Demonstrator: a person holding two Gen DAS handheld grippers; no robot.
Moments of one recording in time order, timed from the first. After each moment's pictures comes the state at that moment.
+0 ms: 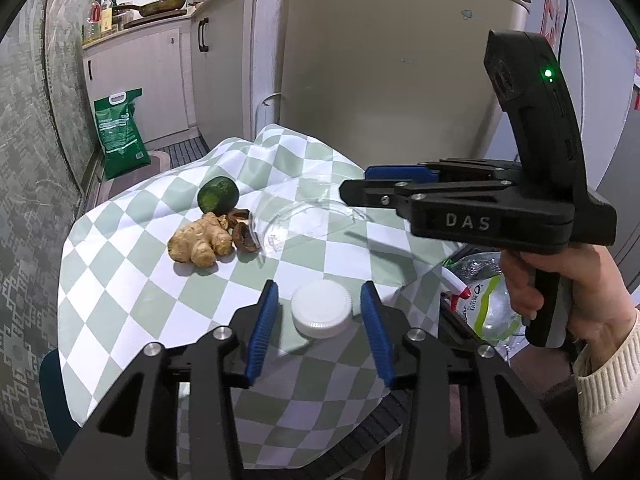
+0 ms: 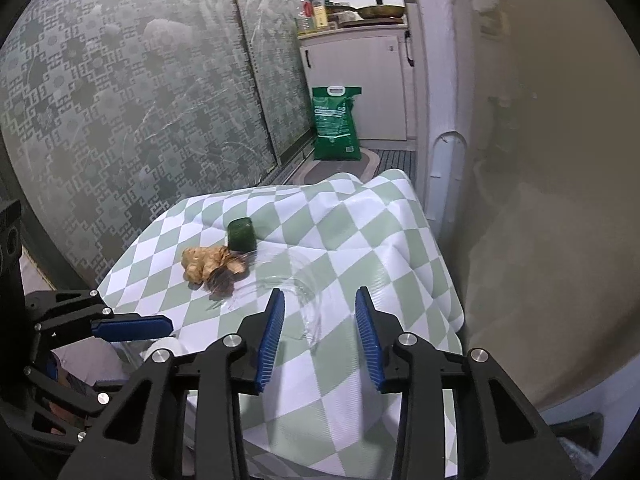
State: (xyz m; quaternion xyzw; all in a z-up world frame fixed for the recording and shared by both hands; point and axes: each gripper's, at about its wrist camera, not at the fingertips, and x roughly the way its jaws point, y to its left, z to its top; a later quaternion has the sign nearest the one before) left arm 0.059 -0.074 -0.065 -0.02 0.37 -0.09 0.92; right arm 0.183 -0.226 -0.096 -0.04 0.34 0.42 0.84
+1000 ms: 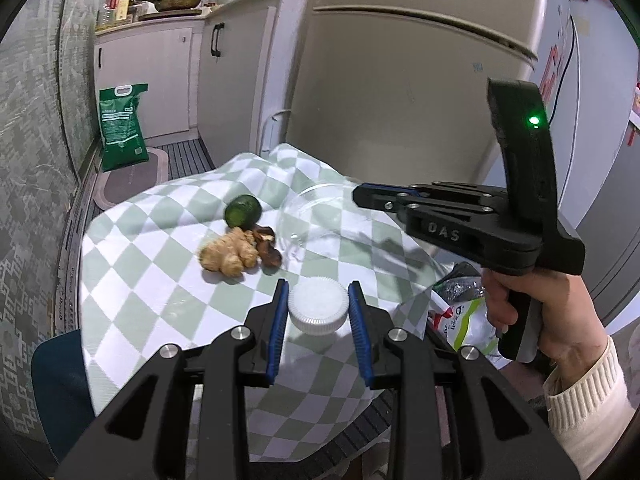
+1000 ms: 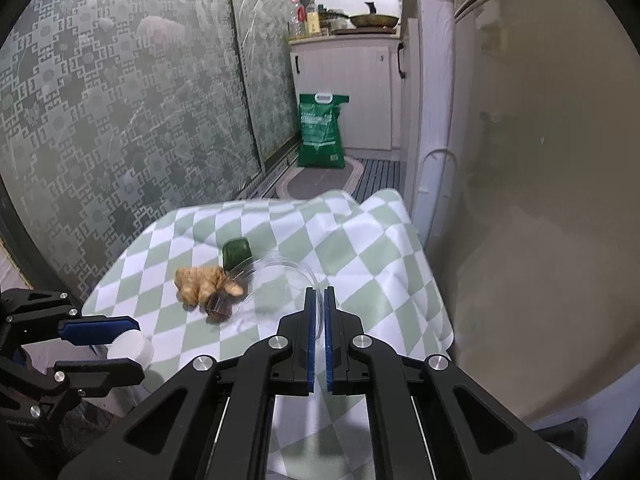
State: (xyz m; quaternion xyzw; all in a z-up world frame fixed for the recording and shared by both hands) left arm 0.050 -0.042 -0.043 -0.07 0.35 -0.10 0.93; right arm 0.181 -0.212 -0.077 -0.05 0.32 0.39 0.86
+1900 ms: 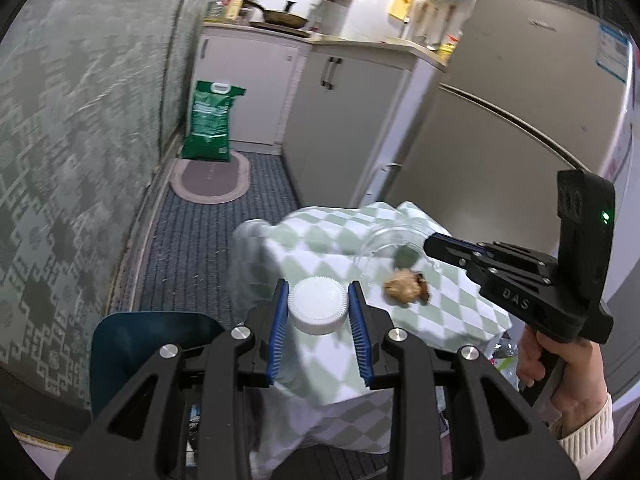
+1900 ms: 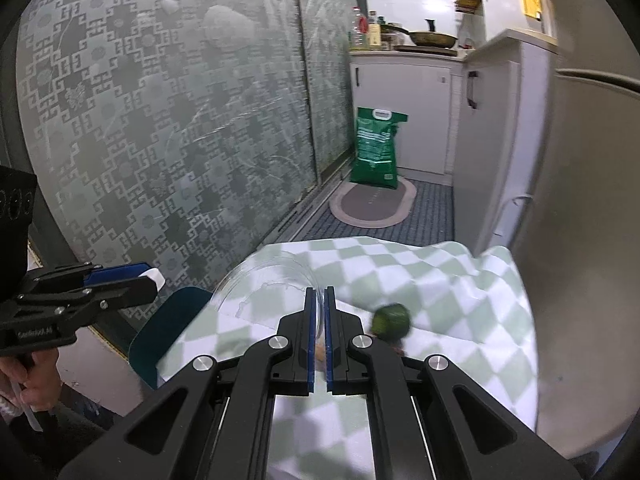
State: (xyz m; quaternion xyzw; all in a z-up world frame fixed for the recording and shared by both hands) left arm -0.003 0.100 -0.020 -0.16 0.30 0.03 0.94; right arm 0.131 -0.105 -0.043 -0.07 0.29 0.45 0.84
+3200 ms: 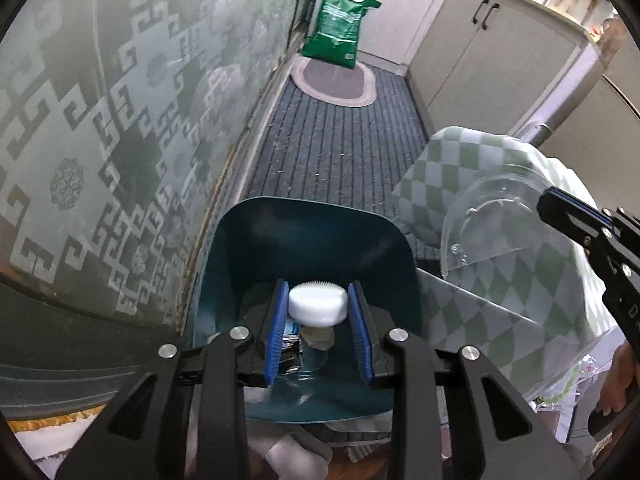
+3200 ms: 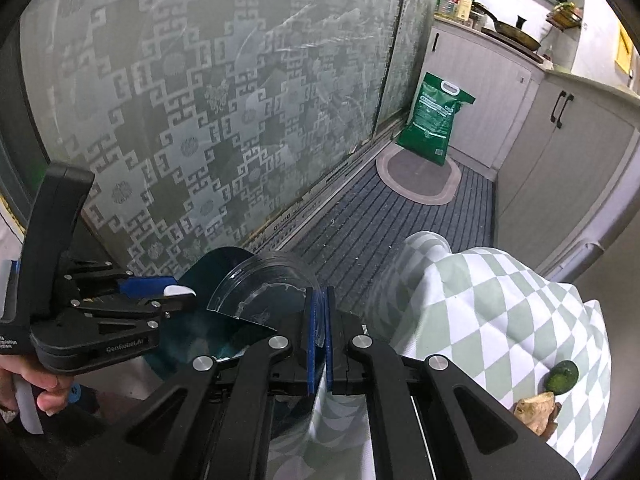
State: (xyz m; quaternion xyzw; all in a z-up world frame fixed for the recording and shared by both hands) left arm -0.039 0.233 -0.124 -0.24 0.46 0.17 0.84; right arm 0.060 0.071 -0.069 -0.23 0.33 0.46 0.79
